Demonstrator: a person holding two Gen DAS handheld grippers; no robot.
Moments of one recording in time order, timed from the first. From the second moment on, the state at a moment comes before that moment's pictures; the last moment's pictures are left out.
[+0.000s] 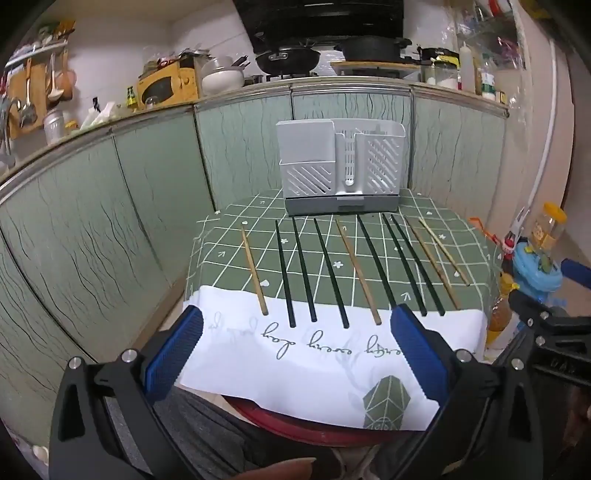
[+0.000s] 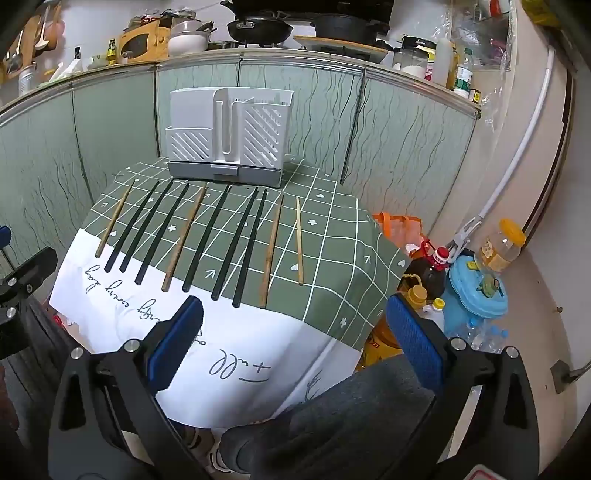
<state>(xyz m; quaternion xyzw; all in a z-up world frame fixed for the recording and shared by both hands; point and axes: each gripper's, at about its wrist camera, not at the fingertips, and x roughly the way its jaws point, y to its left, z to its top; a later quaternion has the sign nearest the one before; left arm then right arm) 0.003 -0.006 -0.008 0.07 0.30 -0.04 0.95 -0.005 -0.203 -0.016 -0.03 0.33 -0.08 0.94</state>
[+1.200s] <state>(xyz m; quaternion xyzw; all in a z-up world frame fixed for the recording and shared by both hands) 0.012 0.000 -0.018 0.05 0.32 -0.06 0.94 -0.001 -0.206 -0.025 -0.03 0.34 -0.07 0.94</state>
